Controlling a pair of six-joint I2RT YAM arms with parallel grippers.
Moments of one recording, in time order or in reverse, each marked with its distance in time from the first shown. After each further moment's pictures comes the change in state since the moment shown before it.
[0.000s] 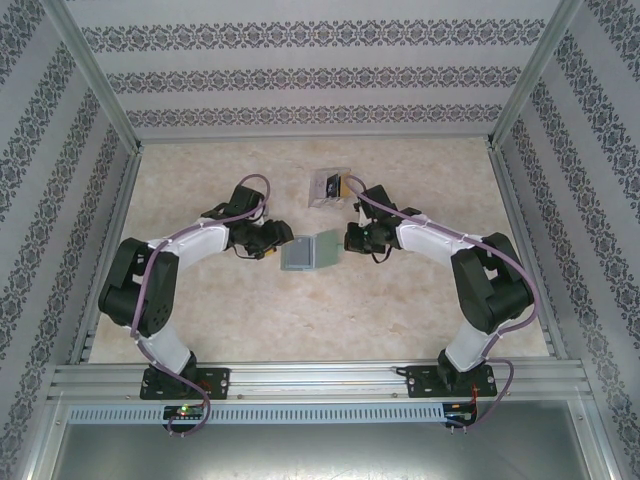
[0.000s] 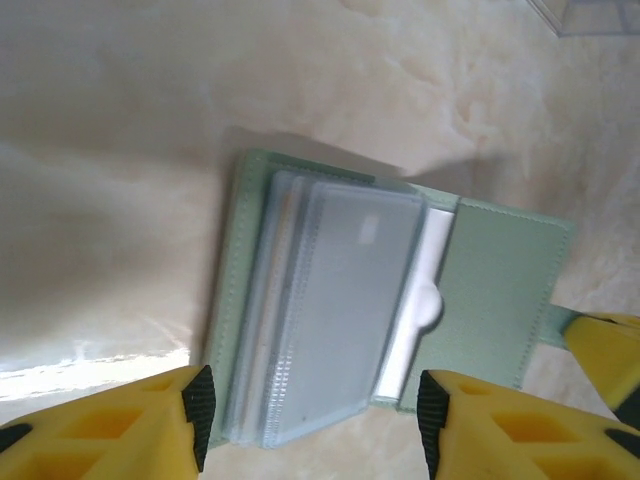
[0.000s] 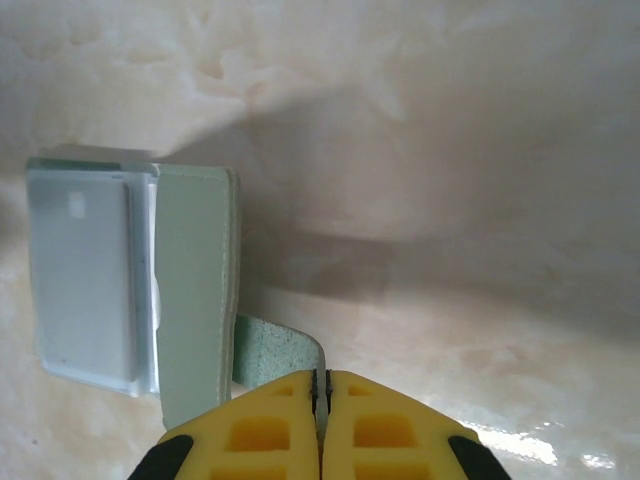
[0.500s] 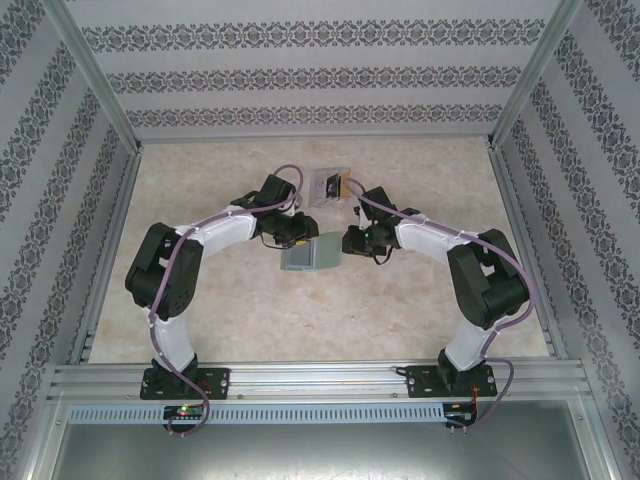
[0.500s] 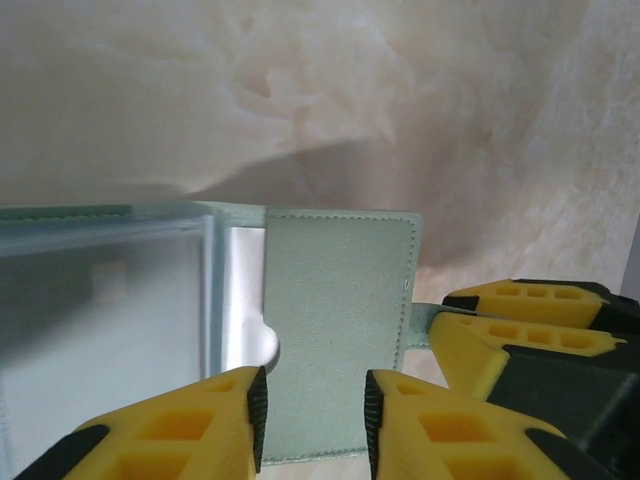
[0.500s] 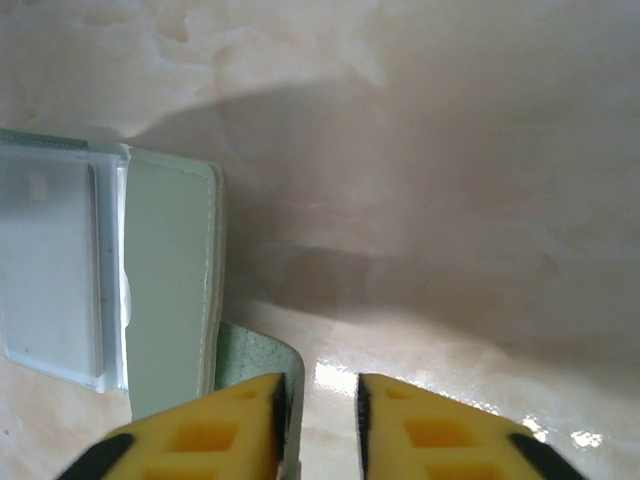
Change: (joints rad) left arm -0.126 0.165 0.218 -0.013 0.040 0.041; right arm -0.020 0.027 -0.002 -0.007 -0.025 -0.020
